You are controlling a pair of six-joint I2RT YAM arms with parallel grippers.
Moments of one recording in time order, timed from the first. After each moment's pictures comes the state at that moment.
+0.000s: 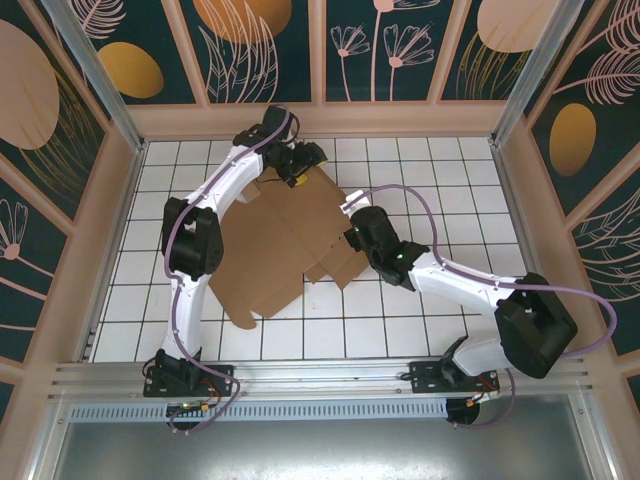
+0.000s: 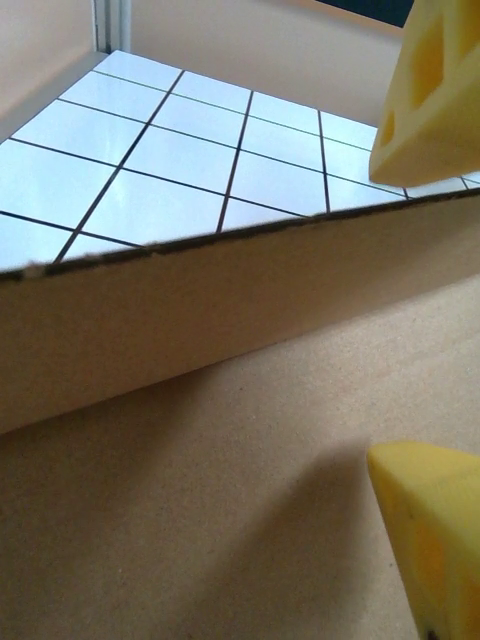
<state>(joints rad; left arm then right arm) -0.41 2.26 2.09 -0.75 0.41 -0.95 0.79 1.38 0.80 0.03 0.51 -0.10</state>
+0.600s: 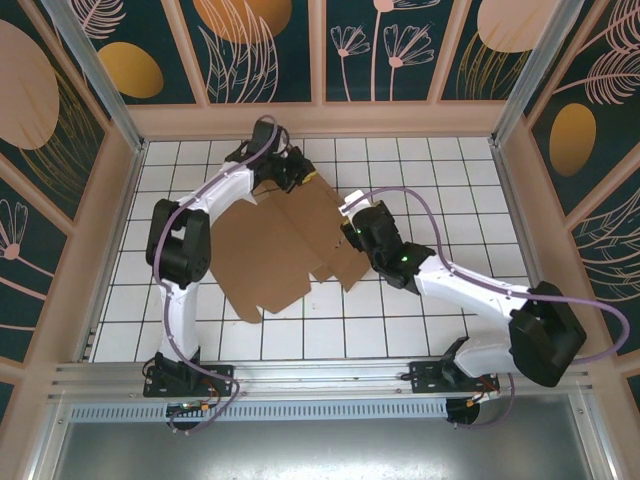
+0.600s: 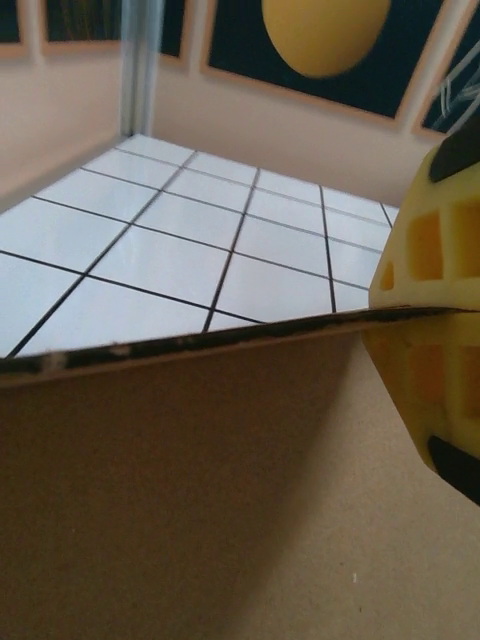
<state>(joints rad) -0.37 2.09 1.67 -0.31 0.51 -1.12 0.82 1.29 0.83 -0.04 0.53 -0.14</state>
